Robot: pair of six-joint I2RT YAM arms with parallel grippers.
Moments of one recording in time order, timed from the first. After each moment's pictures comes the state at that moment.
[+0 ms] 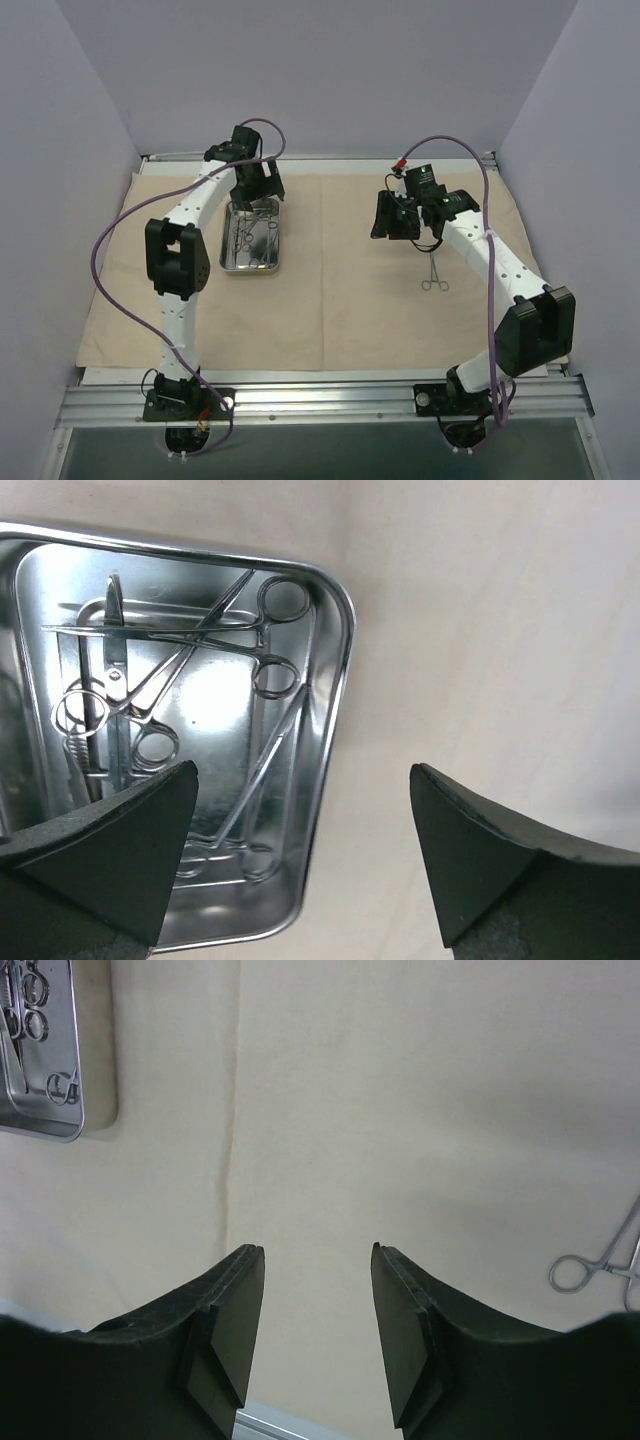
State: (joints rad) left arm -0.28 2.23 2.10 -0.96 0.03 -0.51; right arm 0.35 1.51 1.31 -0.73 -0.15 0.36
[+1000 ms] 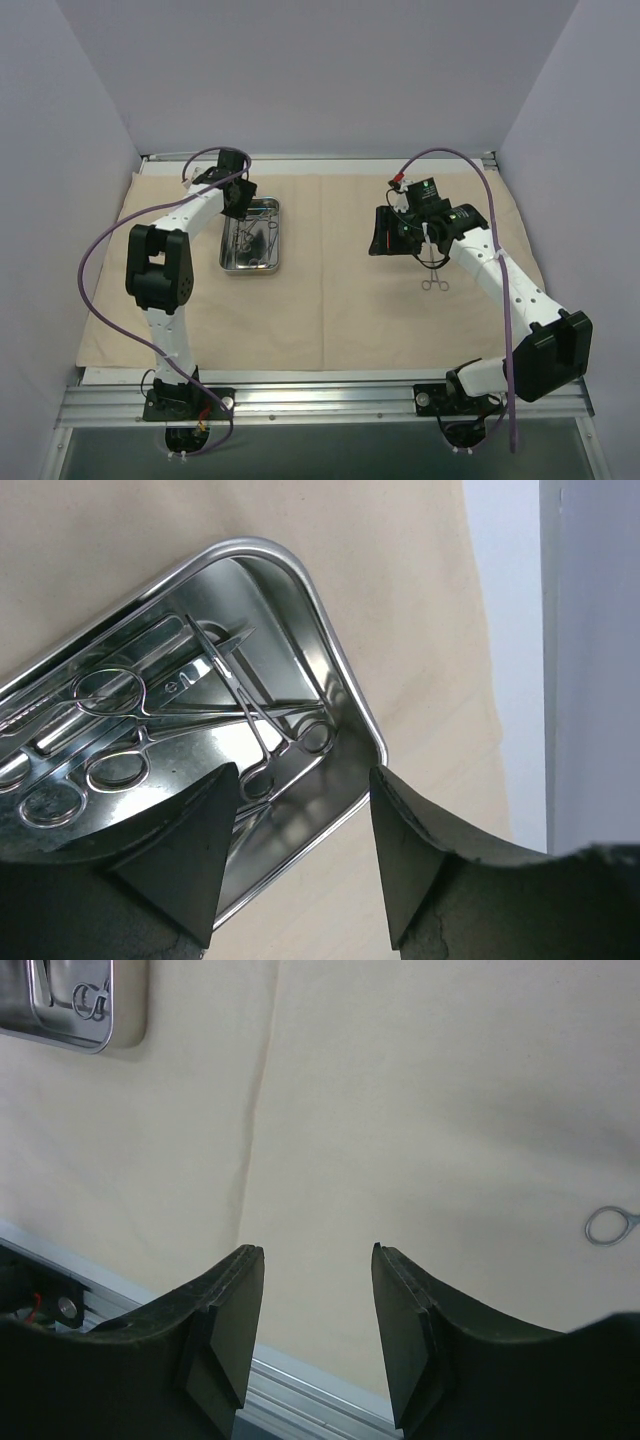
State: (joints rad) left arm -0.24 2.02 1.61 -0.56 -0.24 -1.38; right arm 0.39 1.36 1.22 -0.79 -0.20 0.35
